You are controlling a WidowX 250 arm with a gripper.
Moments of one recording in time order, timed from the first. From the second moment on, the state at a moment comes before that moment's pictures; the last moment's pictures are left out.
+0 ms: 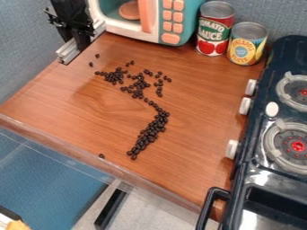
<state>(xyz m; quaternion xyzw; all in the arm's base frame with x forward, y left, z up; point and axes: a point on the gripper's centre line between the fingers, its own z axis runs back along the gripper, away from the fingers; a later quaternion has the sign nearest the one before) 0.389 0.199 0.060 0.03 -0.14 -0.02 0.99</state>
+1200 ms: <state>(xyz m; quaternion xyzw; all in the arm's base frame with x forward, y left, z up) 0.374 0.178 0.018 0.02 -0.10 -0.07 0.99</state>
